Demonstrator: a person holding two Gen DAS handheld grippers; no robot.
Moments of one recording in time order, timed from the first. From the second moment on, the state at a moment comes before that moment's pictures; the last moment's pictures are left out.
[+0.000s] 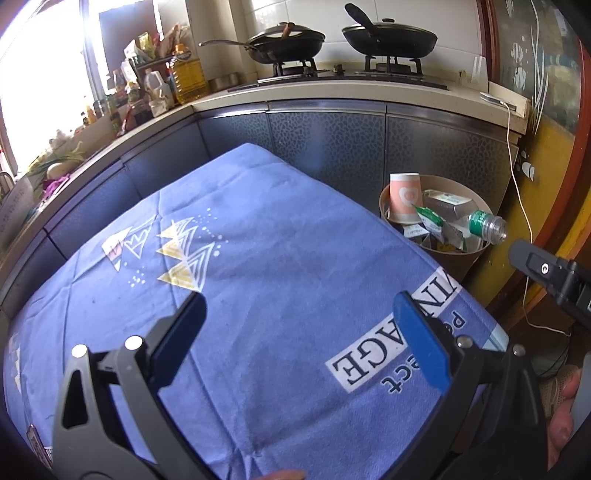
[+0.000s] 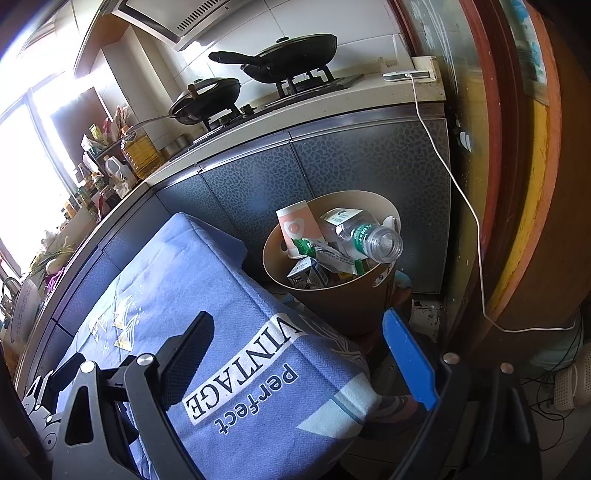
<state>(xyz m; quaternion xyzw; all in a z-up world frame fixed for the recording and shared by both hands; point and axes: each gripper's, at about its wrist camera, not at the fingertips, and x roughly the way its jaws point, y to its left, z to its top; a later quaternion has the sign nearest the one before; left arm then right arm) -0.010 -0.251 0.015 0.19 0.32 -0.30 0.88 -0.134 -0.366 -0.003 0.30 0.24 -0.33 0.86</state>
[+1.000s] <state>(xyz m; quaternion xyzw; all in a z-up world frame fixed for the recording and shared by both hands) -0.009 -0.250 0.011 0.19 0.32 -0.30 0.88 -0.131 -0.364 0.000 0.30 0.24 -0.32 0.86</state>
